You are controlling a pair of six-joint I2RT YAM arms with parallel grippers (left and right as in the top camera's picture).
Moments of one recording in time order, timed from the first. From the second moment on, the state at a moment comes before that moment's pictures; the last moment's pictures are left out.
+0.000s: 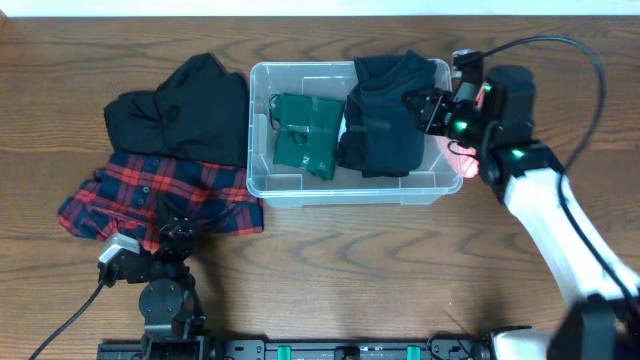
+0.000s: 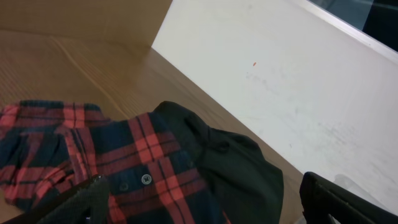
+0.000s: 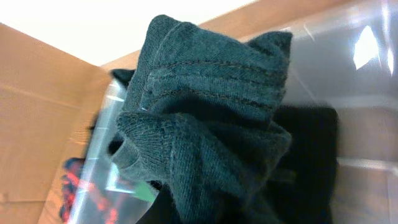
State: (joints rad) left arm 0.00 0.01 0.02 -0.09 -0.48 -0.59; right arm 0.15 1.55 1.04 -0.09 -0.51 0.56
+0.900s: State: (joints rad) left arm 0.00 0.01 0.02 -0.09 -0.48 -0.59; right arm -0.18 1.52 1.24 -0.43 -0.48 0.38
